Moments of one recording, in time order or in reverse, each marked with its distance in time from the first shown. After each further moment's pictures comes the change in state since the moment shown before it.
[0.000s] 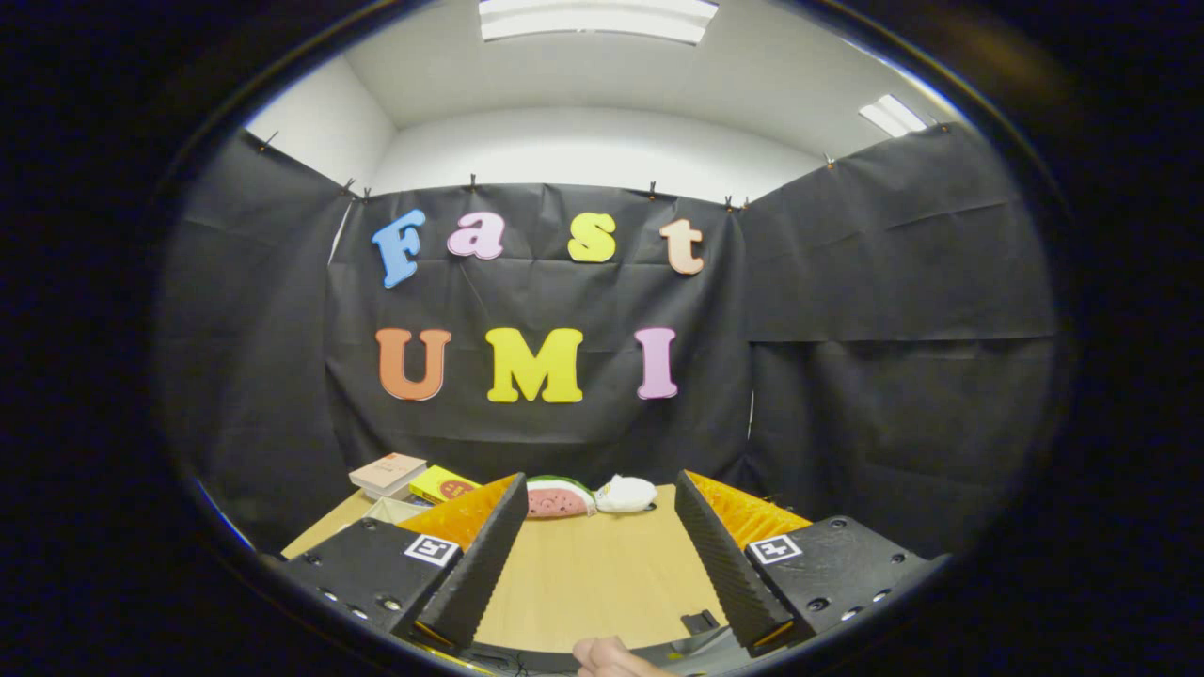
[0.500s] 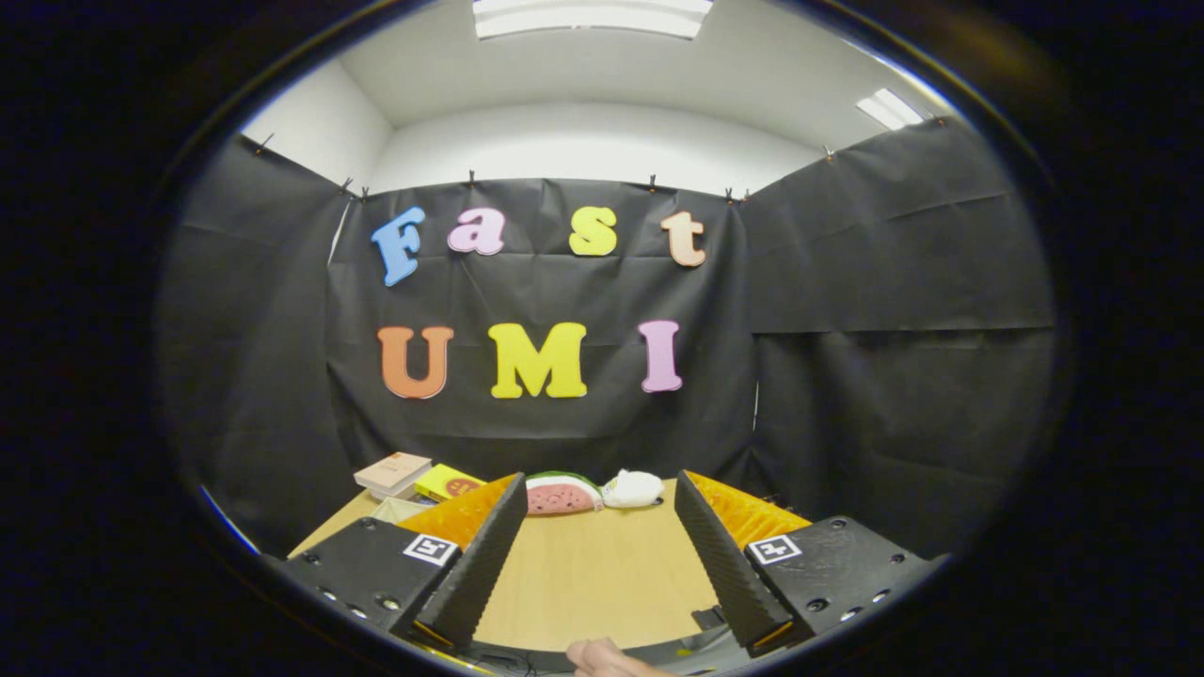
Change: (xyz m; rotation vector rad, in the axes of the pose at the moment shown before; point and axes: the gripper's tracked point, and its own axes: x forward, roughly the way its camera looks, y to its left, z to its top) arm 0.013 0.012 -0.004 0.010 0.017 0.004
